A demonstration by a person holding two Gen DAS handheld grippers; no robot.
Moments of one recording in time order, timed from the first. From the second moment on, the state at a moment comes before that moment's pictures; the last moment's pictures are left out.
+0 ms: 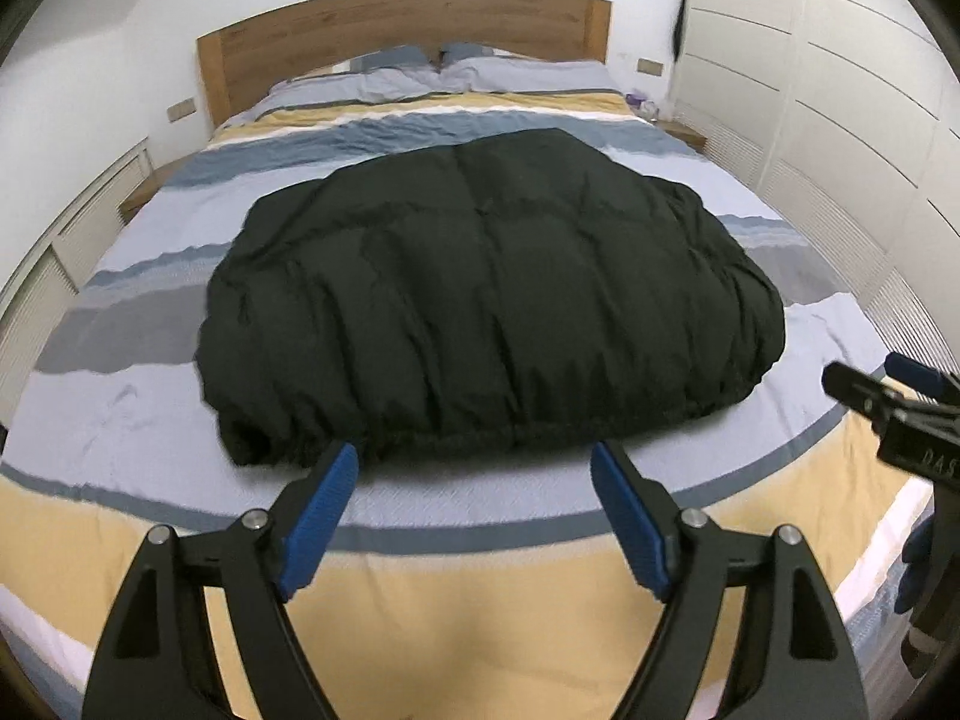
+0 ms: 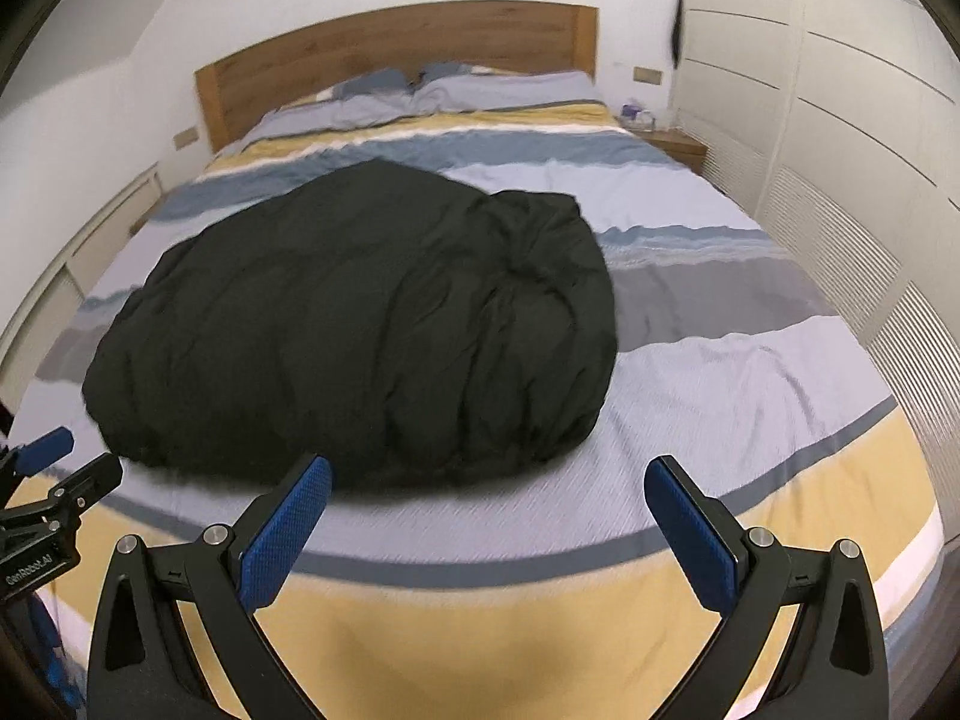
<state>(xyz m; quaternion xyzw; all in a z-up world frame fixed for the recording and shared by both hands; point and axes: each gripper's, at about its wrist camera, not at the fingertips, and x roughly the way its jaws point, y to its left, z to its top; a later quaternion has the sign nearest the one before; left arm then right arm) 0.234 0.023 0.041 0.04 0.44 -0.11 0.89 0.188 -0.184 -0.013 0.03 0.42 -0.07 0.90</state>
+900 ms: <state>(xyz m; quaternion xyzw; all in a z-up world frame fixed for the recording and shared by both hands) 0.213 0.076 0.094 0.03 0.43 0.00 0.90 0.169 -0.188 0.032 0.01 0.42 -0.06 0.90</state>
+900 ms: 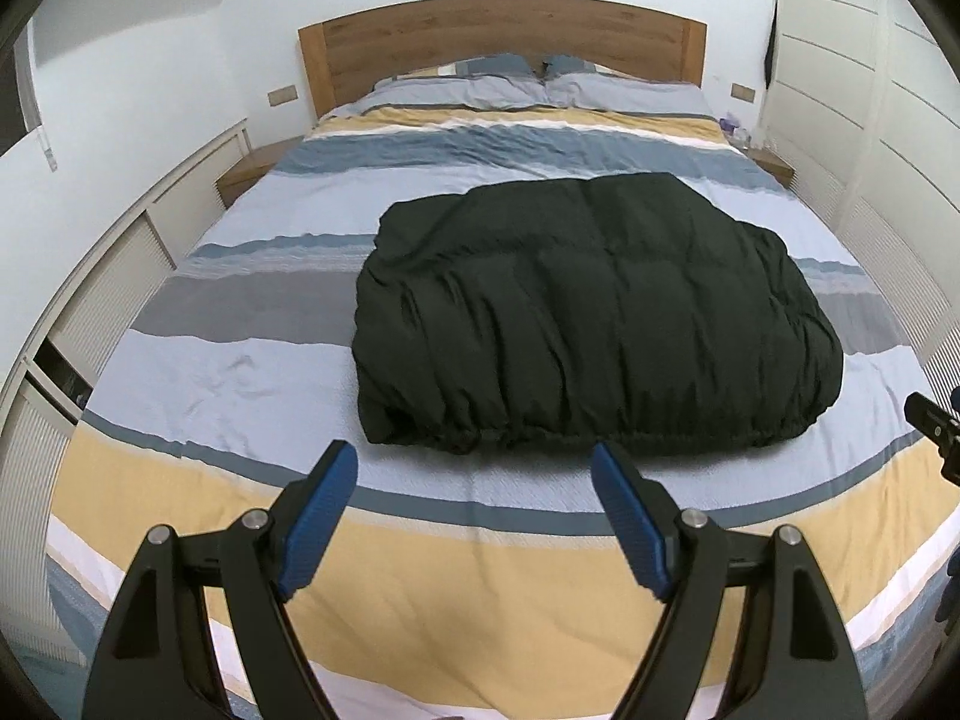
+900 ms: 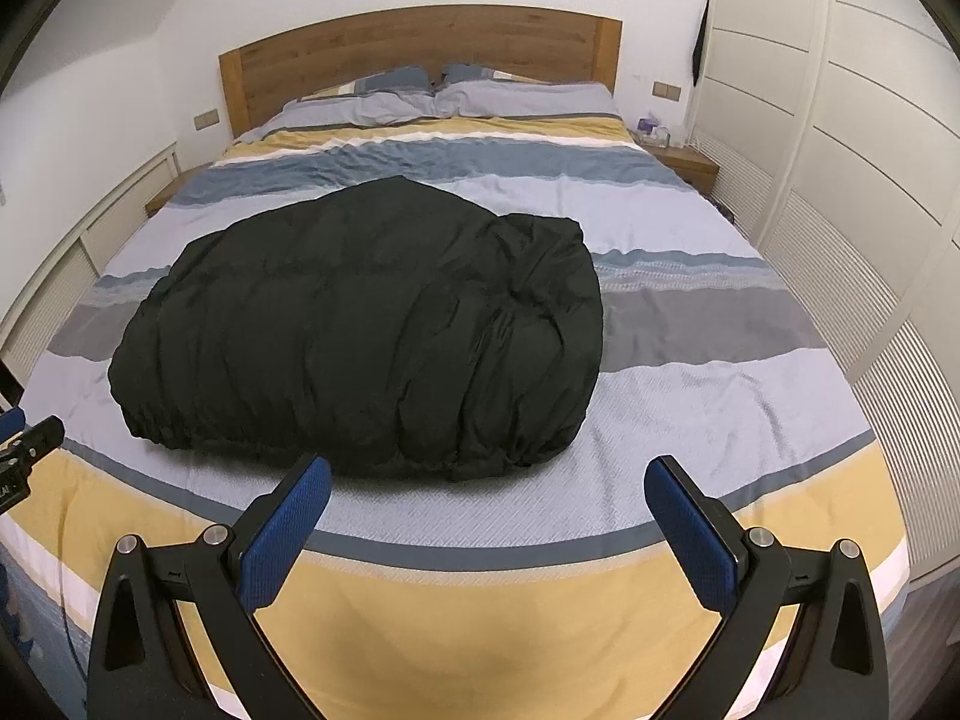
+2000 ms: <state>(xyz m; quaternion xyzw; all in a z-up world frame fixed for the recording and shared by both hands) 0.205 0.077 0.090 0.03 0.43 0.00 0.90 0.161 -0.189 0.022 0.01 0.44 -0.08 0.89</state>
